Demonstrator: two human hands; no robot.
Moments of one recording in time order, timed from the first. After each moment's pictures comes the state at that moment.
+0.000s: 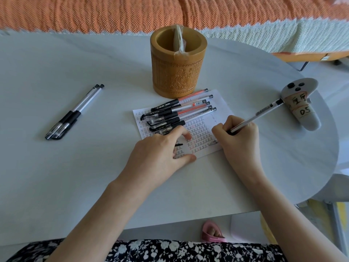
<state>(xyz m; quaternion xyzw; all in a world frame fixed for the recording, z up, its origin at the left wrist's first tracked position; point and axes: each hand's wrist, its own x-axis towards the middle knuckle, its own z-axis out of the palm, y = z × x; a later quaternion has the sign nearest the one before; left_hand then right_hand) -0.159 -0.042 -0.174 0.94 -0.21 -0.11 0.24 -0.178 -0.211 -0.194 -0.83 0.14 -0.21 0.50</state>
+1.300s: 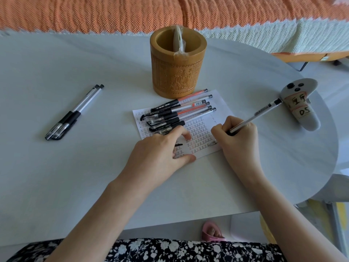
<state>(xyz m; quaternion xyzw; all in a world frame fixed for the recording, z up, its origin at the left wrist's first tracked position) -0.159 -0.041 -0.173 0.94 -0.21 -0.12 0.24 -0.179 -0.210 -0.195 -0.83 0.15 -0.20 0.49</state>
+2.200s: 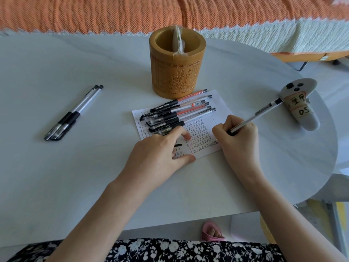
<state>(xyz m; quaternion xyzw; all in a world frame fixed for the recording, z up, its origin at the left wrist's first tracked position) -0.160 -0.041 -0.172 0.94 -0.21 -0.11 0.25 -0.178 -0.211 -0.195 -0.83 0.15 -0.21 0.49</state>
